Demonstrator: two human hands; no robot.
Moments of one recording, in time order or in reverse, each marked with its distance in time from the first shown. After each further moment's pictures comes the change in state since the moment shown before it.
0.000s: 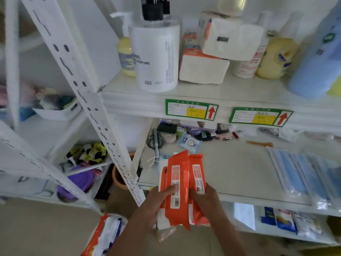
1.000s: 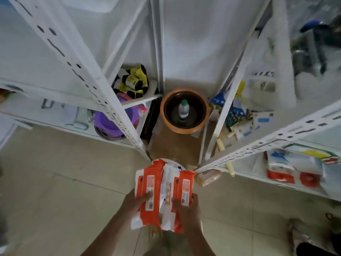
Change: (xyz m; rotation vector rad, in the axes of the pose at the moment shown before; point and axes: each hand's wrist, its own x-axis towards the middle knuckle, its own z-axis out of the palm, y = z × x) left_hand 0.054 -0.259 -0.491 0.088 0.293 -0.345; right_hand 0.040 0.245 0.477 0.056 0.094 0.492
